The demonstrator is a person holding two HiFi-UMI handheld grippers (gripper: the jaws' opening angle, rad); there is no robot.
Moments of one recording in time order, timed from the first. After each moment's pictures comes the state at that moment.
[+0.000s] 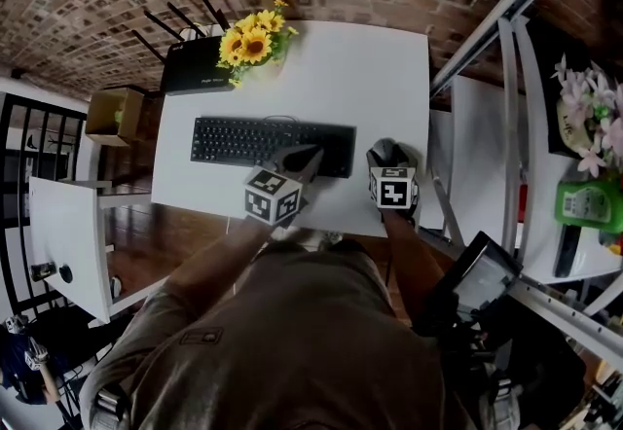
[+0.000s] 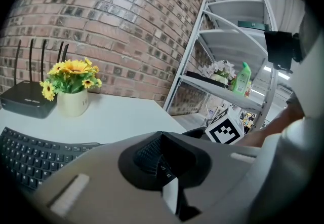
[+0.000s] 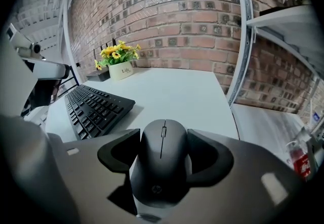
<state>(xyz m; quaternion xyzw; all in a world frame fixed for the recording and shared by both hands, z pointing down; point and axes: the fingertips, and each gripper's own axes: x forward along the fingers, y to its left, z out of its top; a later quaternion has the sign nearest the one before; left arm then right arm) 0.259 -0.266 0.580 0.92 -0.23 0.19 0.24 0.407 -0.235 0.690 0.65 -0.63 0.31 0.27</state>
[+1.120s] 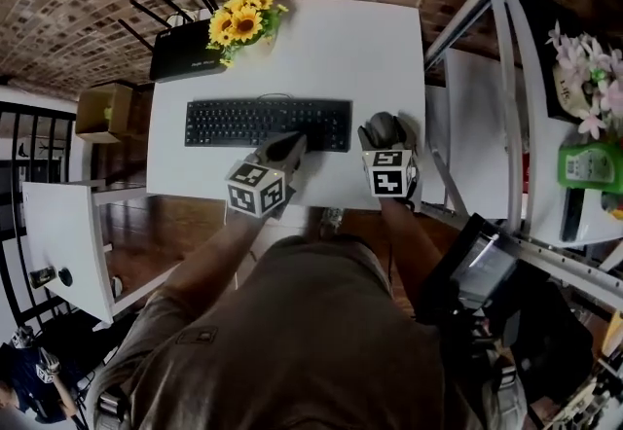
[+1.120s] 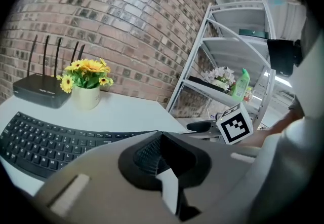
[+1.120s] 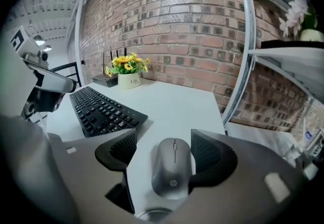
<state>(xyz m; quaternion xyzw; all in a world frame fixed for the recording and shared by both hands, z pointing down) 0.221 -0.256 0.579 0.92 -0.25 0.16 0.26 0.386 -0.234 0.636 0.67 -0.65 0.23 0.27</state>
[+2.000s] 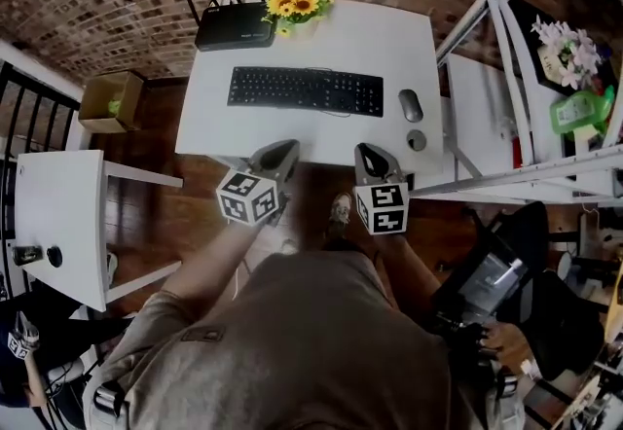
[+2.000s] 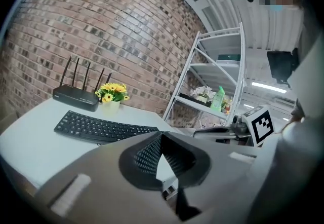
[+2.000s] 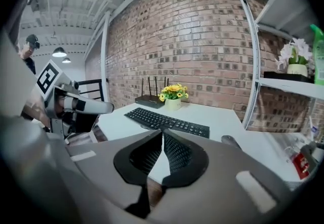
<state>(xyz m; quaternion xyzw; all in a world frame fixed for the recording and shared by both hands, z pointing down) 0.059 -0.170 0.533 0.93 -0.26 0.07 0.24 0.185 -0.121 0.544 0.65 -0.72 0.16 0.19</state>
